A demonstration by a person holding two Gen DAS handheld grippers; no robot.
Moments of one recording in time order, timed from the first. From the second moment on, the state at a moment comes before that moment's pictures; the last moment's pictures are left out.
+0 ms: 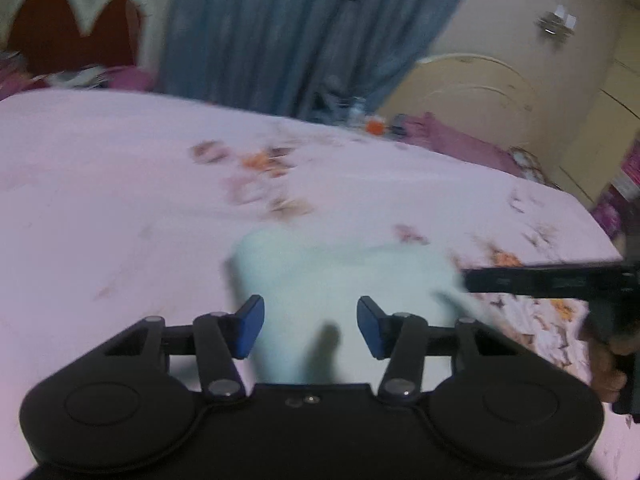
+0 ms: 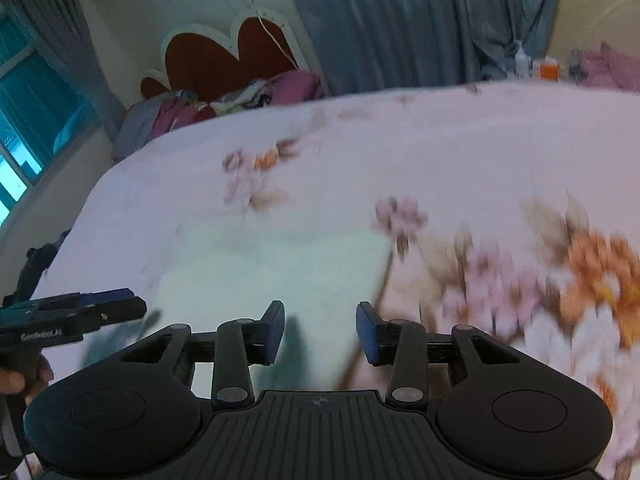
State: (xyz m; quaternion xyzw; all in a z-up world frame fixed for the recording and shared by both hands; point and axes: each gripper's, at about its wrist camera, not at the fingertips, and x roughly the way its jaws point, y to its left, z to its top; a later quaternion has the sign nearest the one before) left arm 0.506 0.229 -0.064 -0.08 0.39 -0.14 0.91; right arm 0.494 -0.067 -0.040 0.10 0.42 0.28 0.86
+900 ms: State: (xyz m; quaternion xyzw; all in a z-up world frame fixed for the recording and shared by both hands) left arm 0.485 0.191 -0.090 -0.03 0.40 -0.16 0.90; right arm 0.460 -0.035 -0.079 -0.05 0.42 0.27 0.86
